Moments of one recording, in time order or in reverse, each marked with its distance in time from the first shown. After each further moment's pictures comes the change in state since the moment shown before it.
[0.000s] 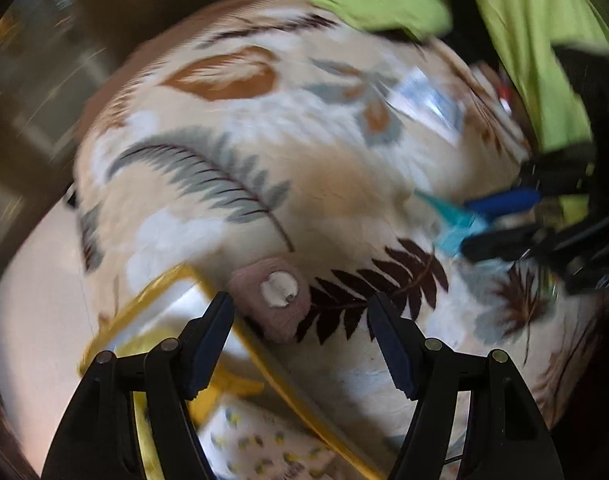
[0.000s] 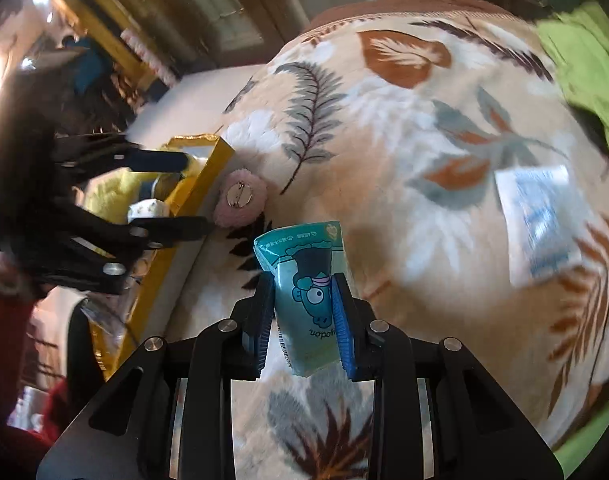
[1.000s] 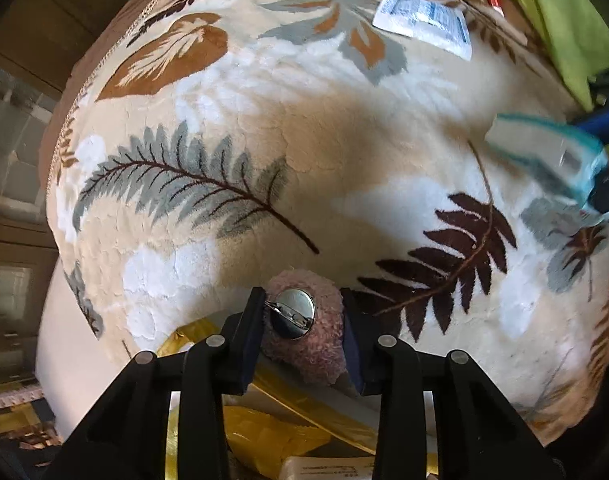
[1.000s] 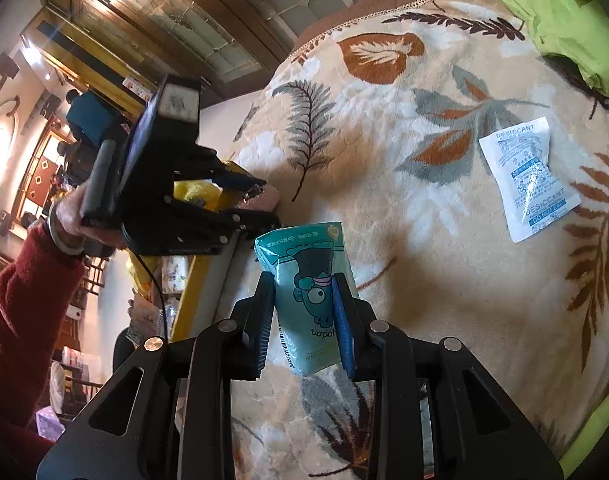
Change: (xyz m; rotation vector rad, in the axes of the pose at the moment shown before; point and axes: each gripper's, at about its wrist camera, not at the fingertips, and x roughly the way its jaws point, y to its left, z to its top) left arm 0.053 0.002 0.021 0.265 0.156 0.071; right arm -0.017 -0.014 -0.014 0.151 -0.072 0.122
